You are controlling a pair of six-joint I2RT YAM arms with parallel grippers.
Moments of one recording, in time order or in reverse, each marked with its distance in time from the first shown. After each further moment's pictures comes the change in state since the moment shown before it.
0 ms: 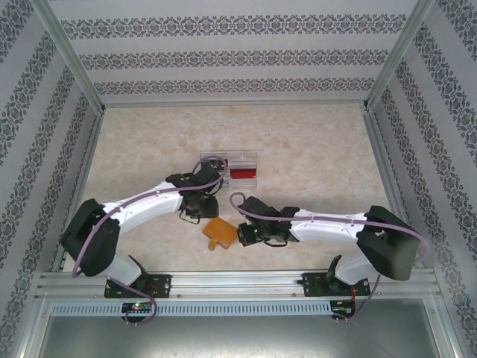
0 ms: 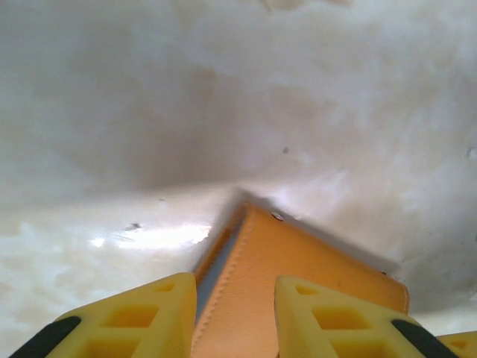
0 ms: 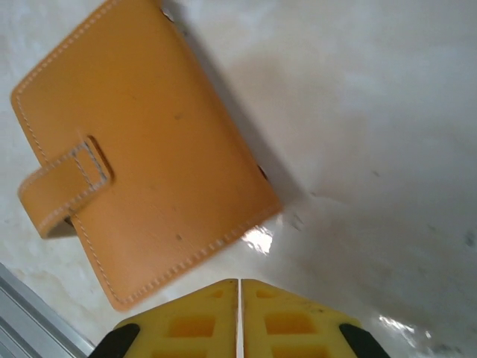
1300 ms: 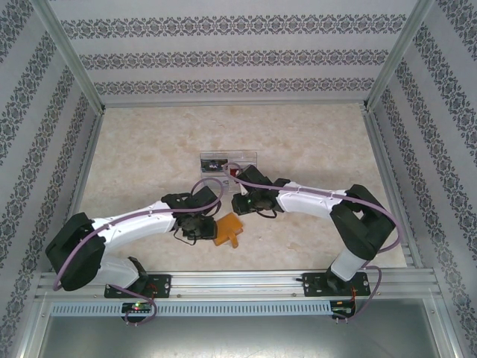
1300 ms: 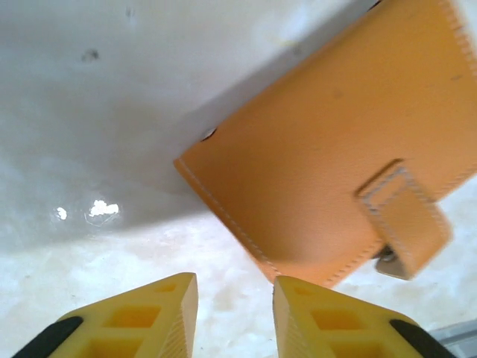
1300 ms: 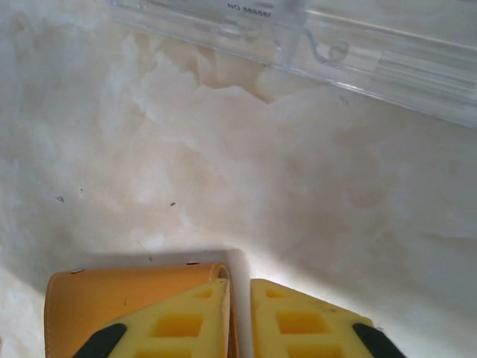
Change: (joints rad) left arm -0.143 -0.133 -0.158 0.017 0.066 -0.088; right arm -0.222 0.195 0.241 -0.033 -0.017 -0.185
